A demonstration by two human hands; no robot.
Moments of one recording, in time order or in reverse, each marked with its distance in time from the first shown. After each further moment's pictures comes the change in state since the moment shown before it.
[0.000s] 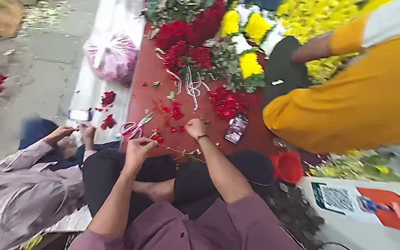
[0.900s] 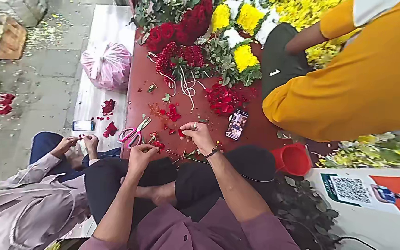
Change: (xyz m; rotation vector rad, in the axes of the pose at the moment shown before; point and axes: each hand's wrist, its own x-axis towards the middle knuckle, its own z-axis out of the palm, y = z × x) left_hand 0.001 -0.006 0.010 0.078 -0.051 -0.022; right_hand -0.086 0.001 -0.022 0.905 -0.058 -0.242
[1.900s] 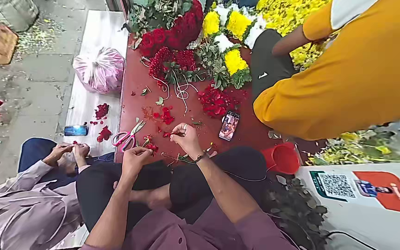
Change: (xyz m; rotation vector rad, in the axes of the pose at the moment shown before) left_hand 0.002 -0.002 0.001 0.018 0.017 0.002; right_hand 0.004 0.006 0.017 -0.130 0.069 -0.207
